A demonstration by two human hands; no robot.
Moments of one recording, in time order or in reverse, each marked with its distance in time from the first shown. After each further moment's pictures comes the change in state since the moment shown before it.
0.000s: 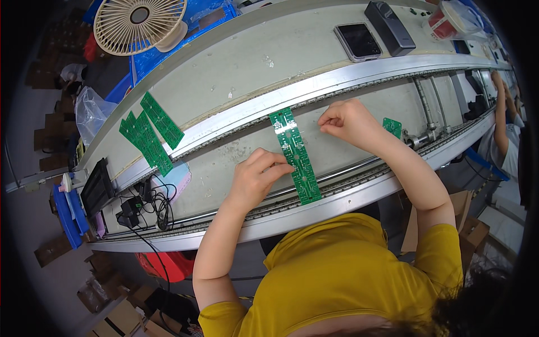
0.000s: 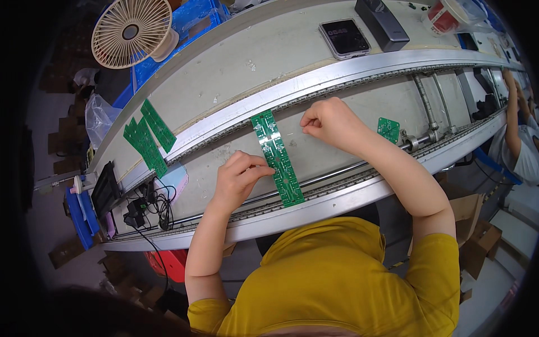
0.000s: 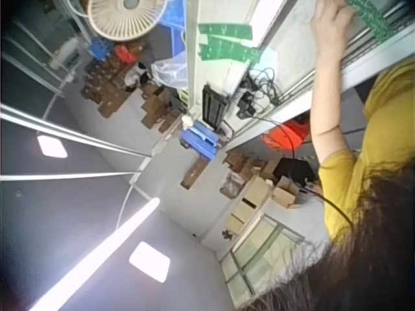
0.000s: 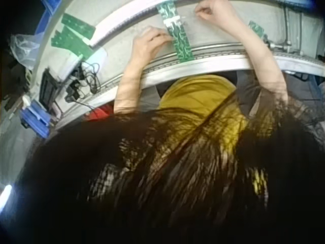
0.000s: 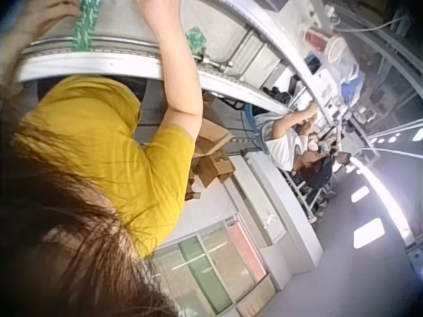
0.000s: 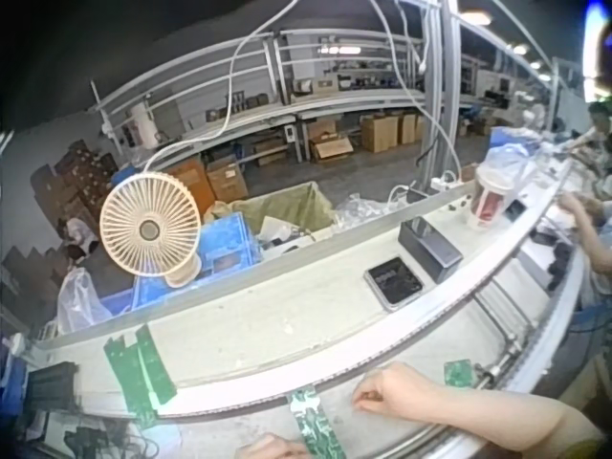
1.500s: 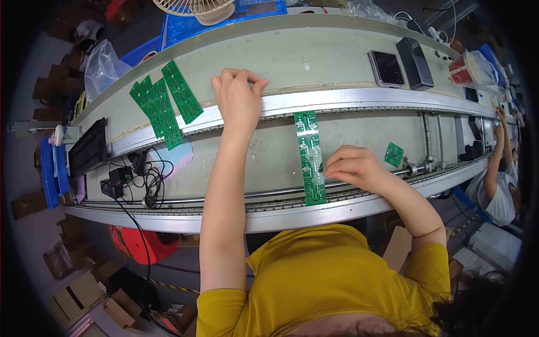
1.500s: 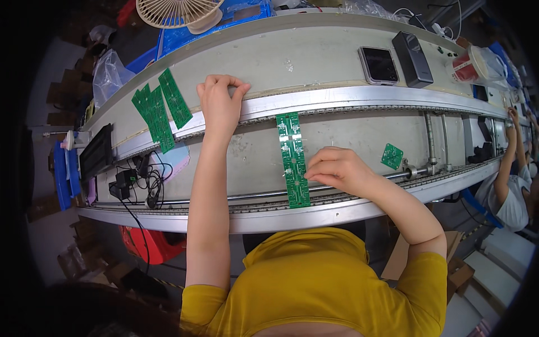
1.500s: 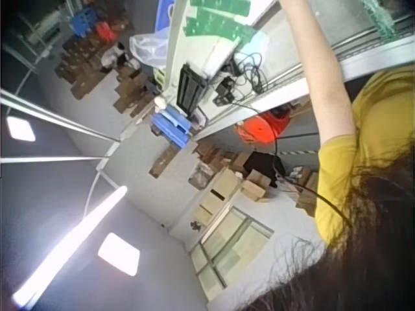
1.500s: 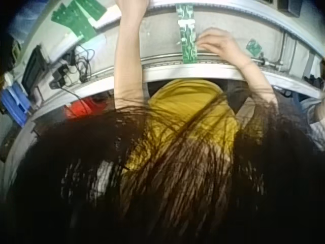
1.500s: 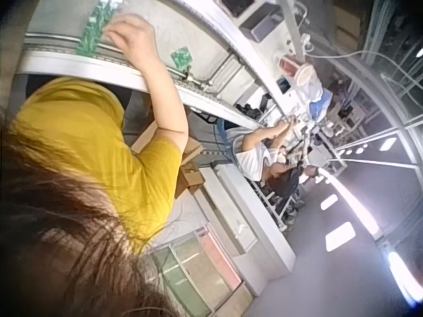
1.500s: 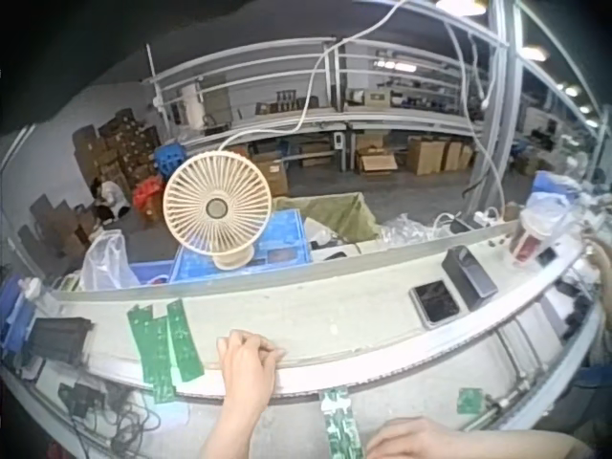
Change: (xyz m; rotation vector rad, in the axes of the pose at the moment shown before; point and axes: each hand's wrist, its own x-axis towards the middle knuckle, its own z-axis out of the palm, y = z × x) left_hand 0.076 -0.073 -0.034 0.448 0.429 -0.627; right_hand -0.033 -0.012 0.022 0.219 -0.148 -0.485
